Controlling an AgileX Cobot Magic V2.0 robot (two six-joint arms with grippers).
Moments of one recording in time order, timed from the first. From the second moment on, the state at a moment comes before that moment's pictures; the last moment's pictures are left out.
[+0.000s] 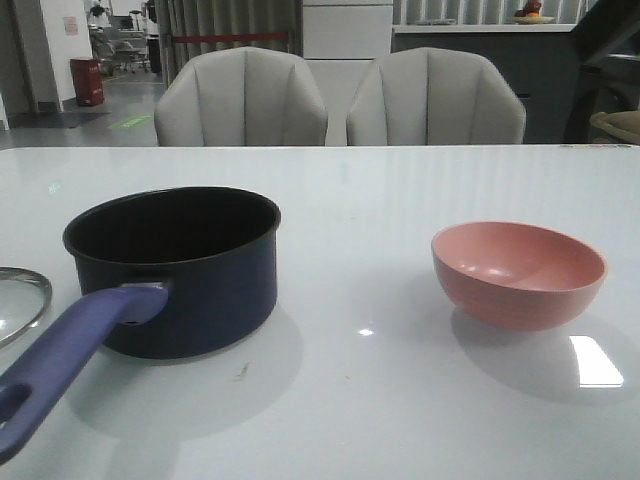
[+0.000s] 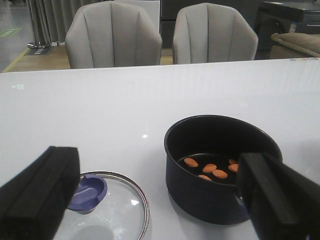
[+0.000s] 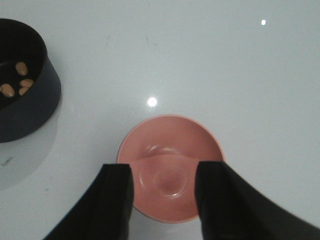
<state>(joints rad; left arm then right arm) -0.24 0.27 -0.23 -0.07 0.17 0.02 0.27 1.03 -0.81 0.26 0.45 -0.29</state>
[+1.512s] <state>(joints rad) -0.10 0.42 -0.43 -0.12 0.36 -0.02 0.43 0.26 -0.13 0.29 0.01 -0.29</state>
